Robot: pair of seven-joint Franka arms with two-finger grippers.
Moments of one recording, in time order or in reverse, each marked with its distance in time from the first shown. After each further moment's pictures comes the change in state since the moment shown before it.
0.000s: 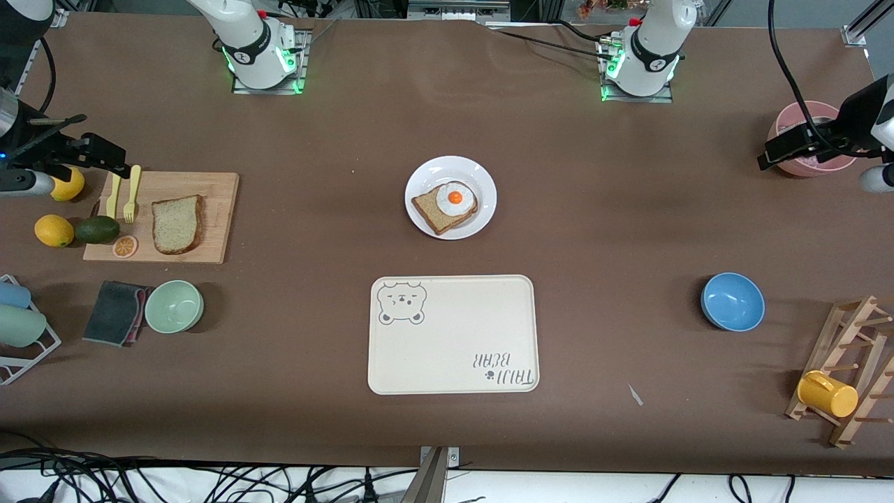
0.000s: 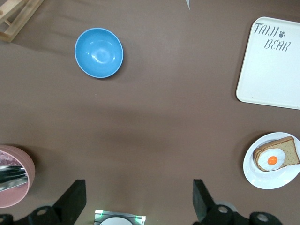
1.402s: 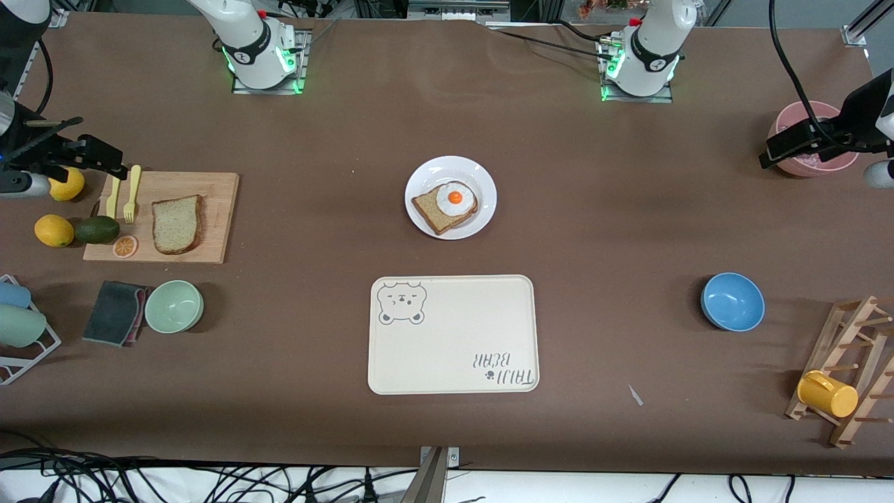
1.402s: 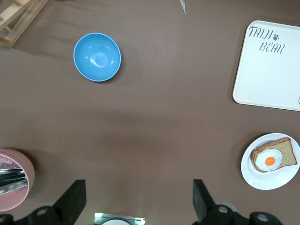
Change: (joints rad) left arm -0.002 0.000 -0.007 0.012 0.000 0.000 0.000; right arm -0.008 0.008 0.005 0.012 -0.004 -0.003 0.005
